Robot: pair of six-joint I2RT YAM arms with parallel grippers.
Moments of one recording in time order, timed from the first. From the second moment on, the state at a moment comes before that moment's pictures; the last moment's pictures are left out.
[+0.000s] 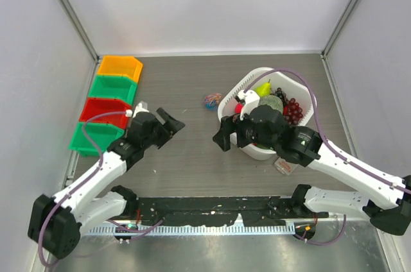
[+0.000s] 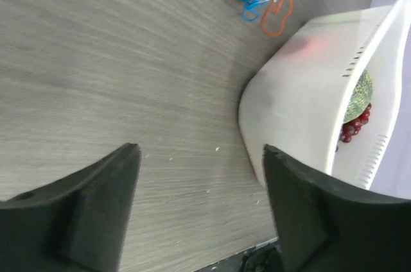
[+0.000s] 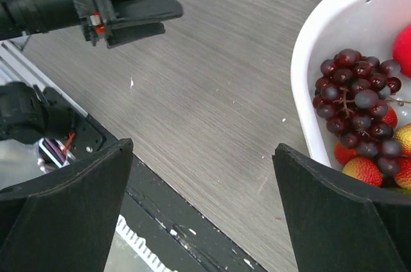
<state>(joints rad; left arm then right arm) -0.50 0.93 0.55 -0.23 -0.07 -1.09 0.97 1.03 1.08 -0.58 0.12 0.47</state>
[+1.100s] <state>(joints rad) -0.50 1.99 1.24 -0.03 0.08 -1.17 0.97 0.69 1.11 -0.67 0.40 0.44</state>
